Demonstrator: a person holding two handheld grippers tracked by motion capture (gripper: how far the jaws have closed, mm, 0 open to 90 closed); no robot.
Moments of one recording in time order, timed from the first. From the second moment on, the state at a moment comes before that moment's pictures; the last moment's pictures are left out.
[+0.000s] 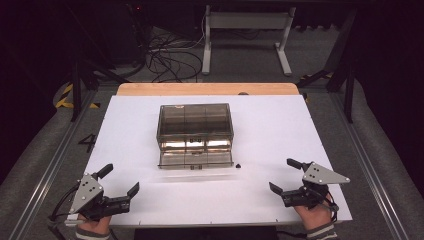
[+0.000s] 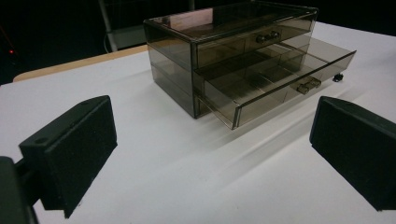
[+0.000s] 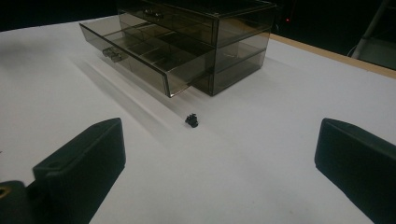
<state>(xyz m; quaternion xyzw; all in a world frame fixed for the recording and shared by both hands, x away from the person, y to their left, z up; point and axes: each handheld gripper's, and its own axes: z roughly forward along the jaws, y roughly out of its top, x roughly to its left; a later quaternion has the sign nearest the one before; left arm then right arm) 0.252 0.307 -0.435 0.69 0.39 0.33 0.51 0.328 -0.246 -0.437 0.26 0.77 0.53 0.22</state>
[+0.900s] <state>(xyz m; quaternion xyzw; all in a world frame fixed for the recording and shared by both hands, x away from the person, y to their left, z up) 0.252 0.306 -0.435 0.70 0.38 0.33 0.51 0.331 -0.241 -0.430 0.26 0.78 0.52 0.22</state>
